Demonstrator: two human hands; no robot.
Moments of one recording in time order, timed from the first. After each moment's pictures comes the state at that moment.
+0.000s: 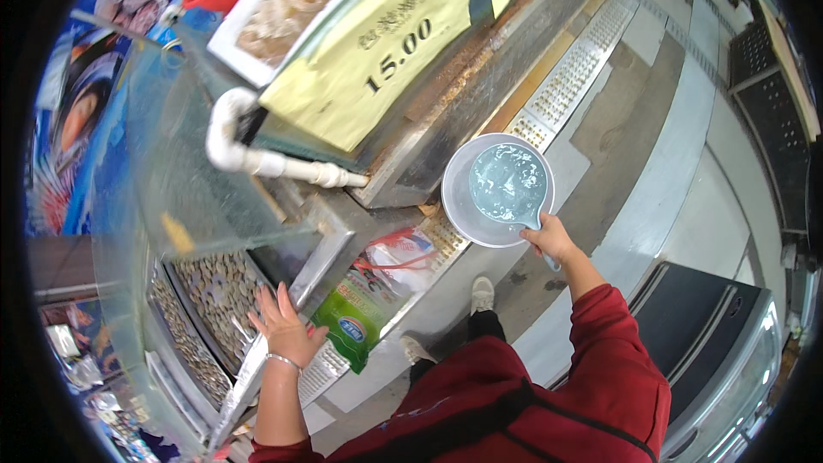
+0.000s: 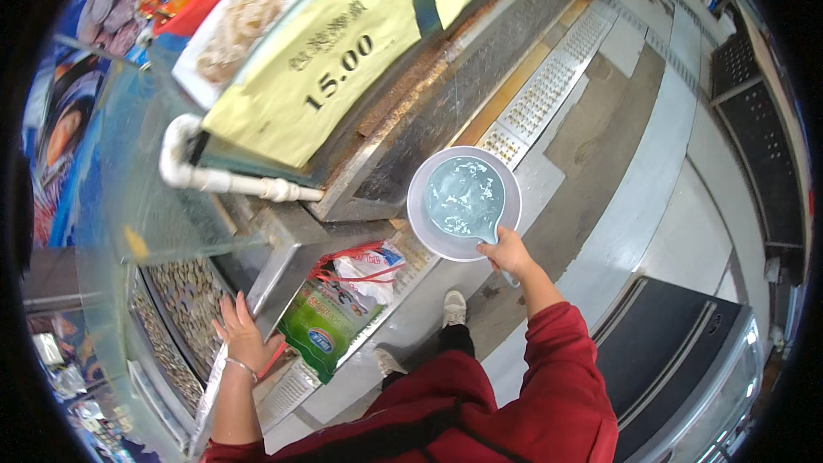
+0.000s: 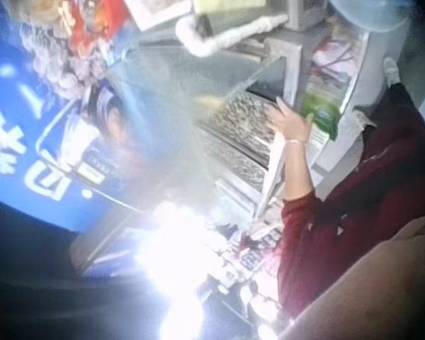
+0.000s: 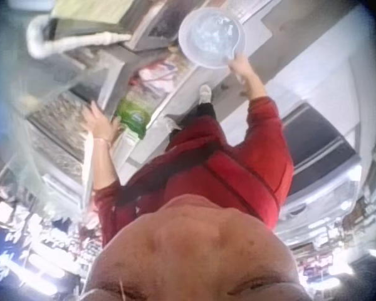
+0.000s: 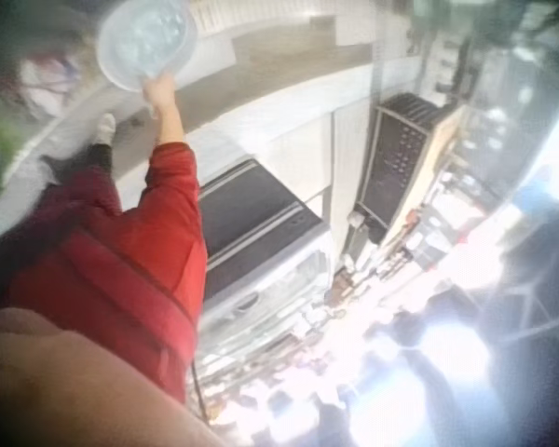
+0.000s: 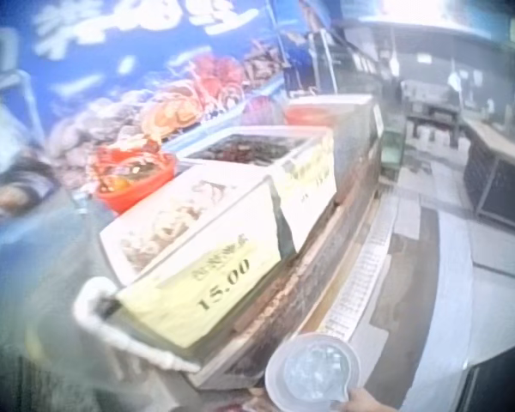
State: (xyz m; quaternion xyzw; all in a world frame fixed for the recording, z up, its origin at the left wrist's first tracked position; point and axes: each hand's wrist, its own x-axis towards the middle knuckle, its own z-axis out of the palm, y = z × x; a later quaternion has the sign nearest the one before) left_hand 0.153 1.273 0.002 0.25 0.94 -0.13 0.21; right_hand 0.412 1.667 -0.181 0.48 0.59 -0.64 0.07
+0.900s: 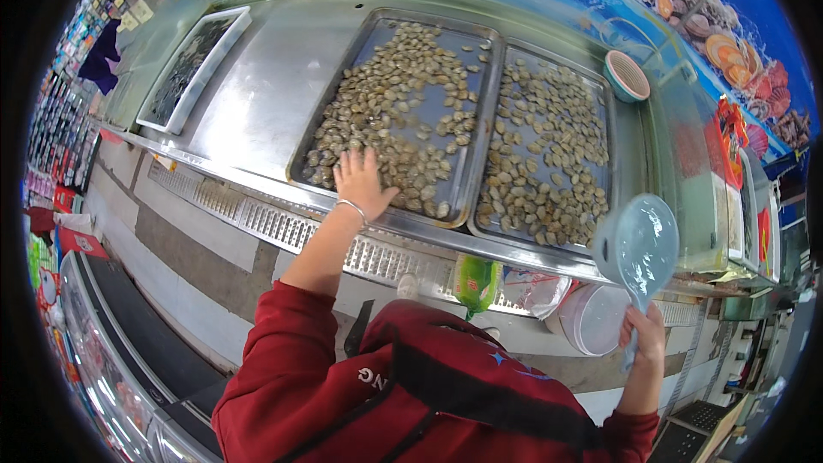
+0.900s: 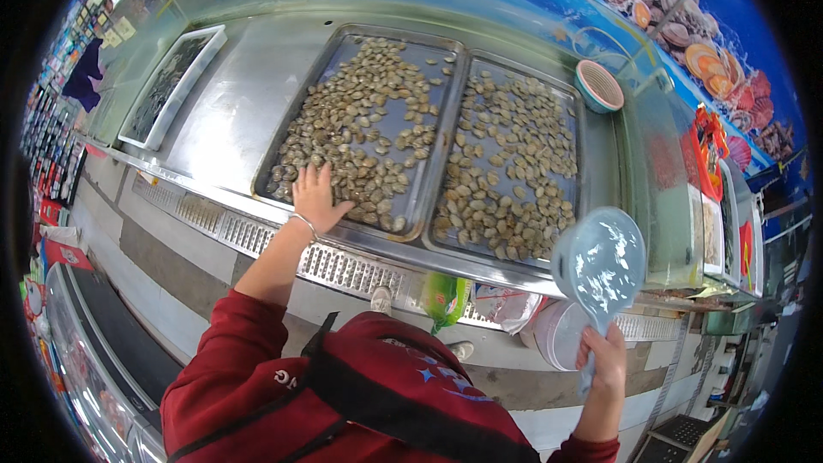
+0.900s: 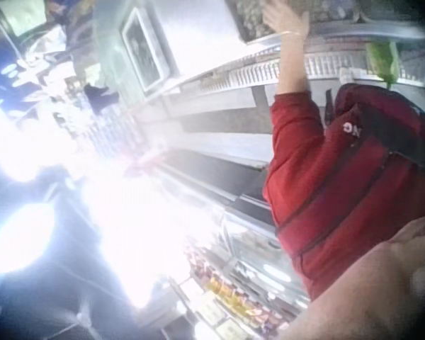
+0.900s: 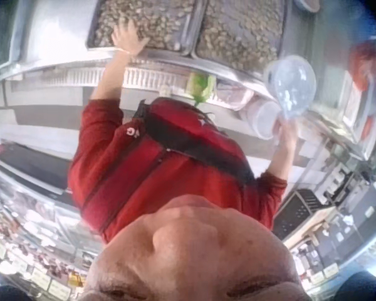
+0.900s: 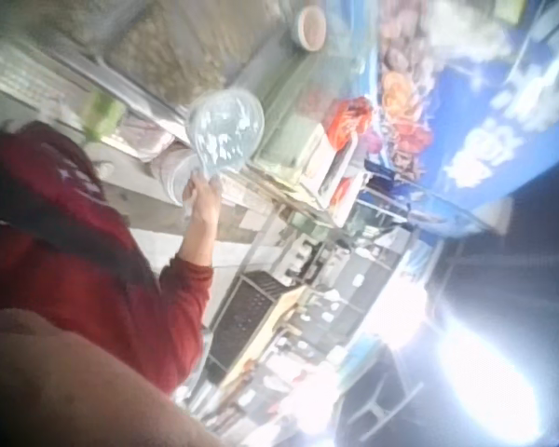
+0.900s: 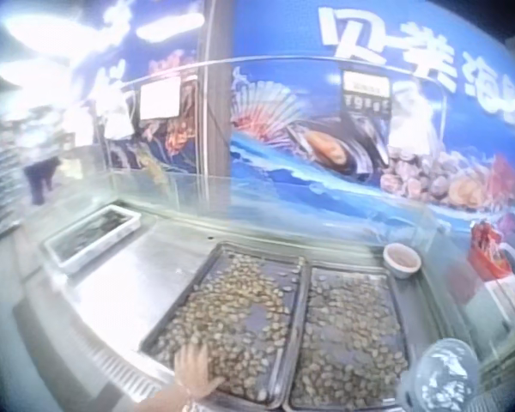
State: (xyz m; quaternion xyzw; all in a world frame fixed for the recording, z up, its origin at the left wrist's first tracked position) left_hand 0.048 0.110 0.032 -0.09 0.98 0.11 0.10; right_hand 0.191 0.602 0.196 0.32 0.72 -0.61 0.14
